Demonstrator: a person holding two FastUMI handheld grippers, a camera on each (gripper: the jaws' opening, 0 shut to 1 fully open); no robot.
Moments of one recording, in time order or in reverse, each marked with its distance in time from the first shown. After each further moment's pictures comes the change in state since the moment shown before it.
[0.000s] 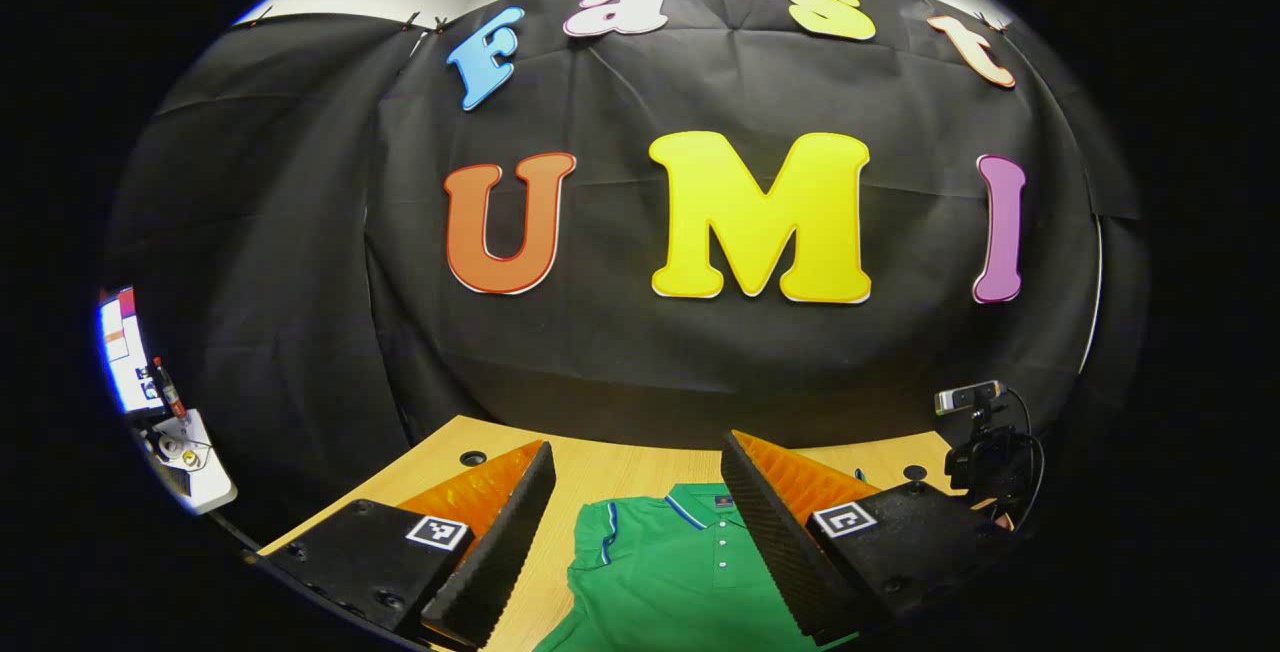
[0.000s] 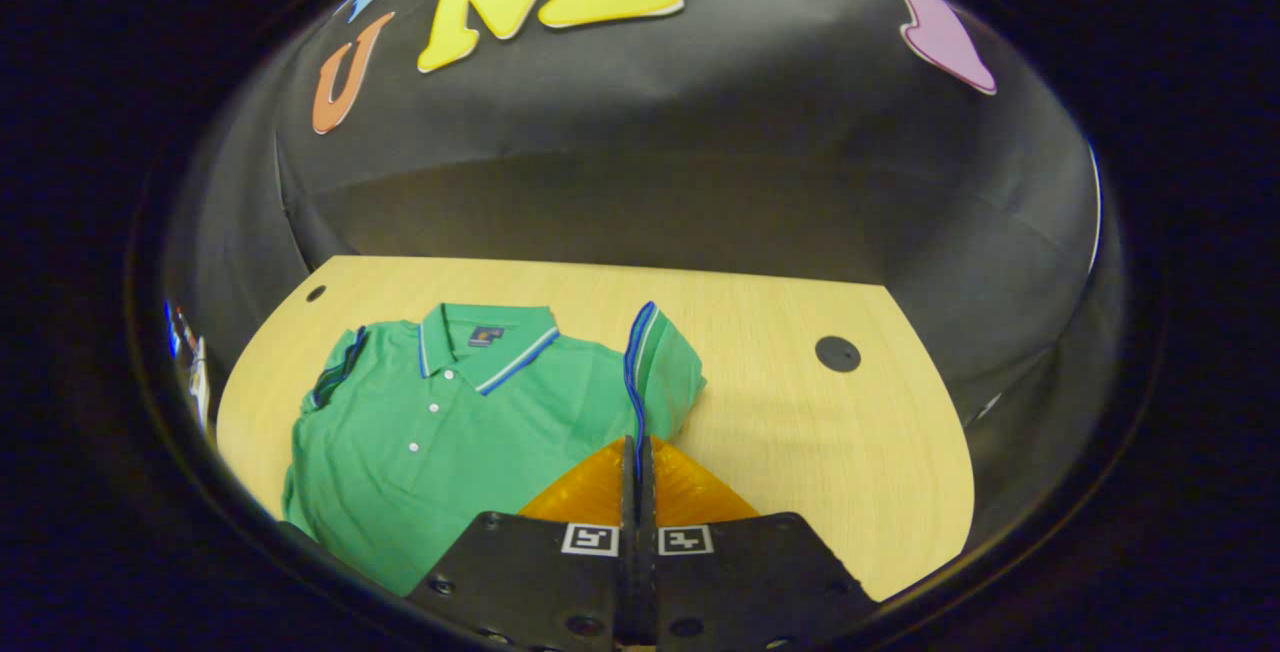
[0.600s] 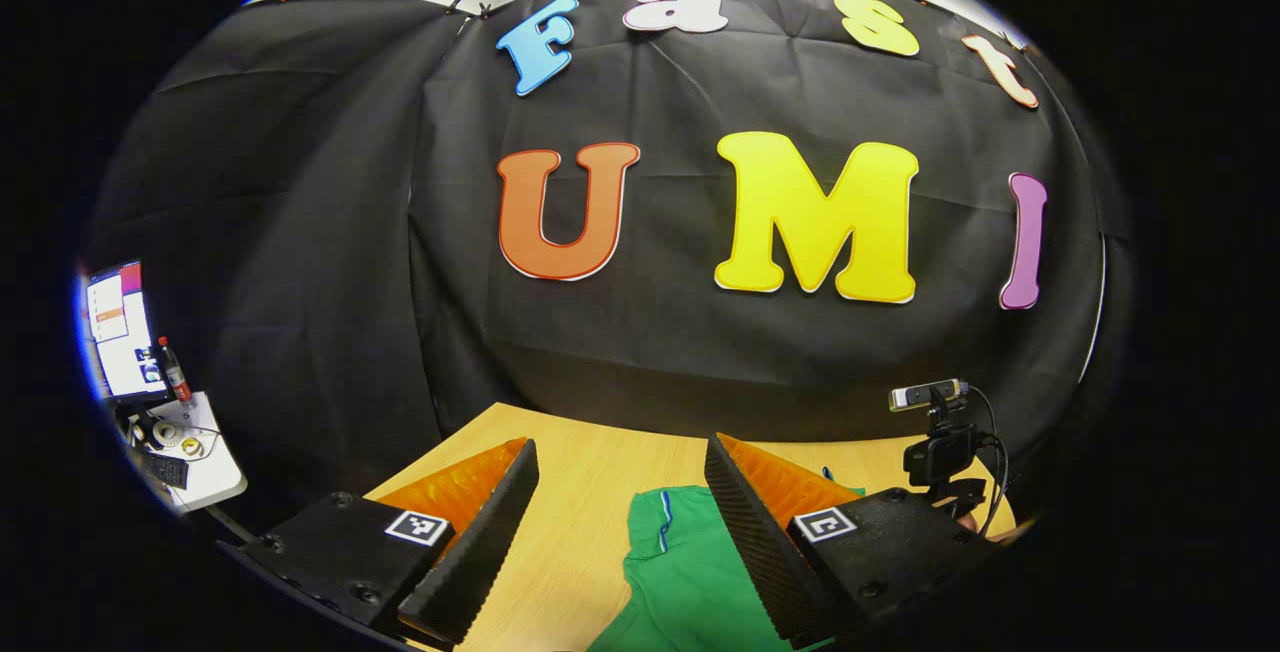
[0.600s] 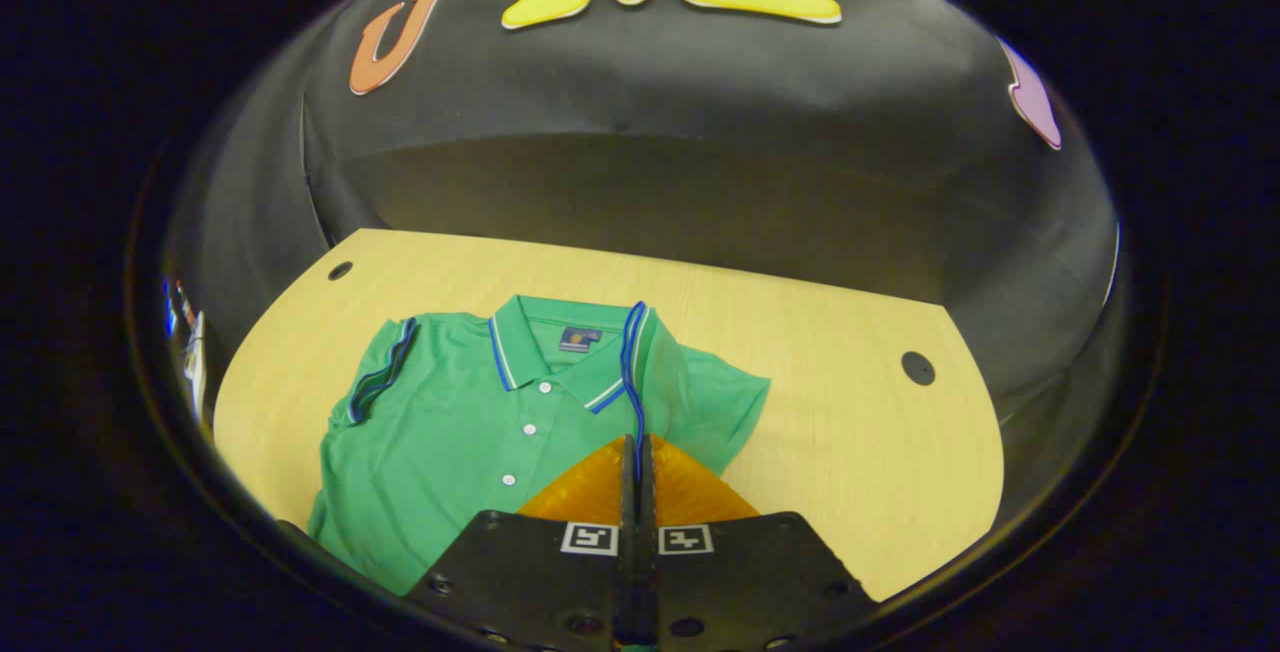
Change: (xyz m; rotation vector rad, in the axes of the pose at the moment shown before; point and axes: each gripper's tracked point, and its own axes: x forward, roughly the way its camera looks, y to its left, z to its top) left arm -0.015 0.081 -0.012 0.002 0.019 0.072; right arm 0.028 0.112 -0.009 -0.043 0.064 0.033
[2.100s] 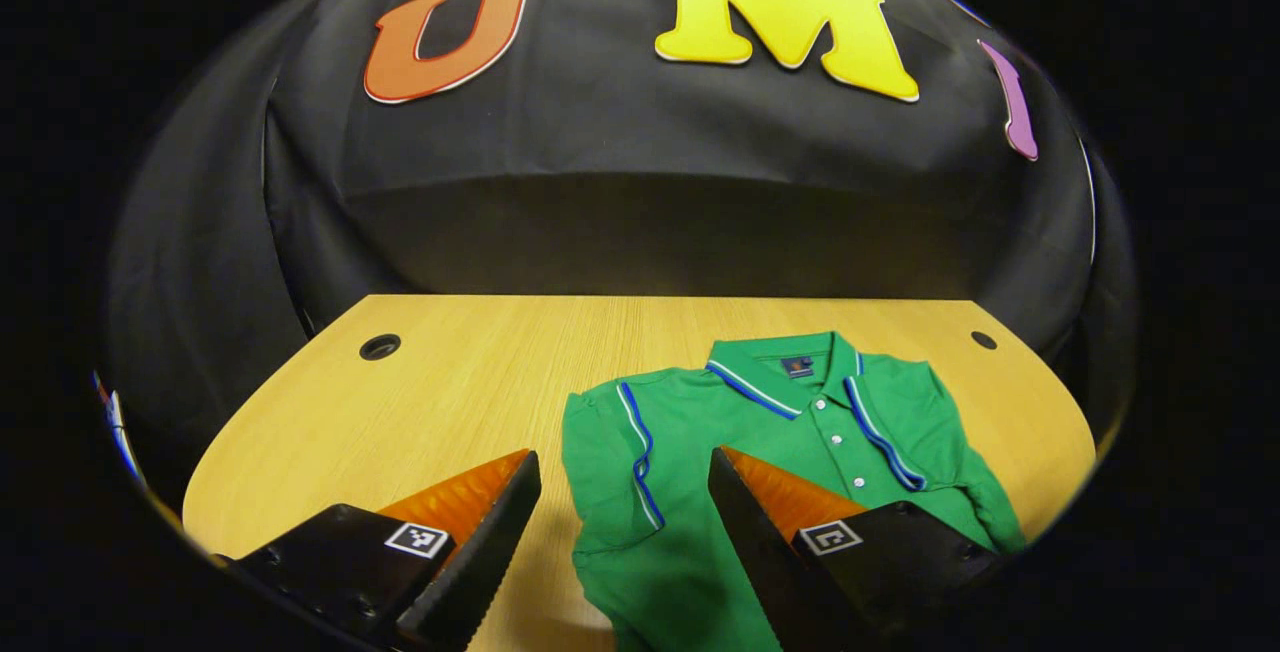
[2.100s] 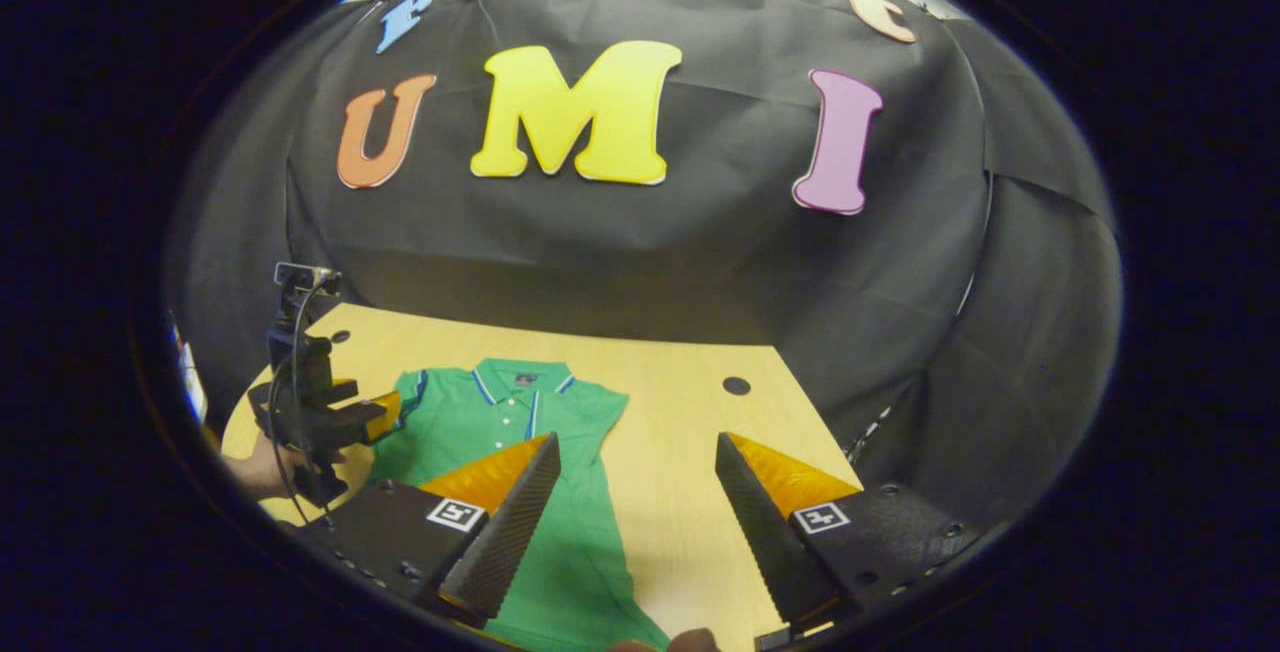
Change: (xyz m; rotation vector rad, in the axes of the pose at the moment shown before) left arm 0.180 -0.046 -0.239 0.103 0.336 -0.230; right arm -0.262 -0.062 -0.026 0.083 -0.265 -0.265
